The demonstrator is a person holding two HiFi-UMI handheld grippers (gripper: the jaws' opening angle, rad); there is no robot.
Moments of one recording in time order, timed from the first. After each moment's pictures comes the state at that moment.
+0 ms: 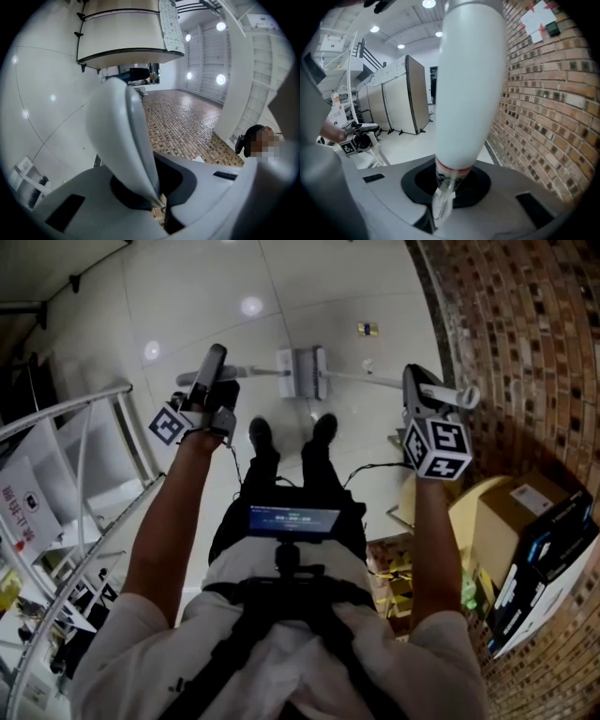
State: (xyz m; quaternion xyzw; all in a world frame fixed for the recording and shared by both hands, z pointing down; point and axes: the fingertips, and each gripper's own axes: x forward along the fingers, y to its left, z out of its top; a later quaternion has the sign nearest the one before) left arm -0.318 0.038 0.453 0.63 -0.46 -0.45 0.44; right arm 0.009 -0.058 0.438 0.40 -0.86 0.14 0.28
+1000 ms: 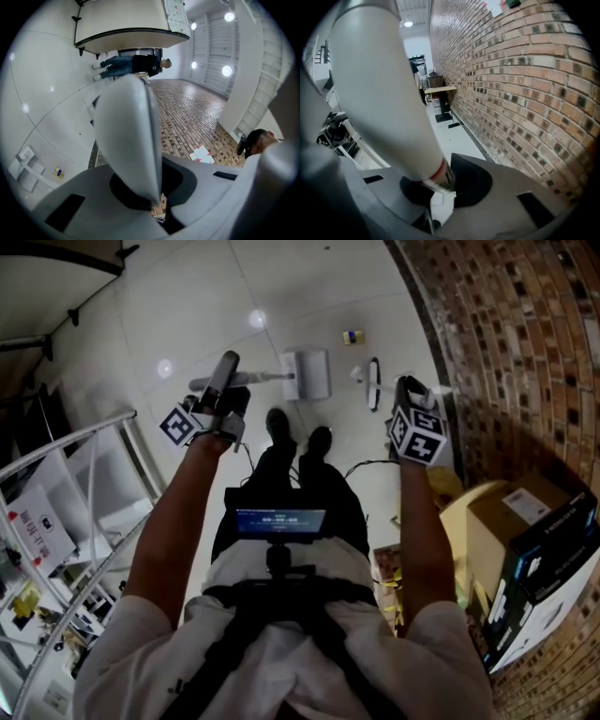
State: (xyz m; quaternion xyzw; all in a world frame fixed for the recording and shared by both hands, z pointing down) left arm -0.214 -0.056 0.451 0.65 -0.42 -0.41 0.47; right arm 0.136 -0.122 0.535 0.52 -0.77 0.23 0.29
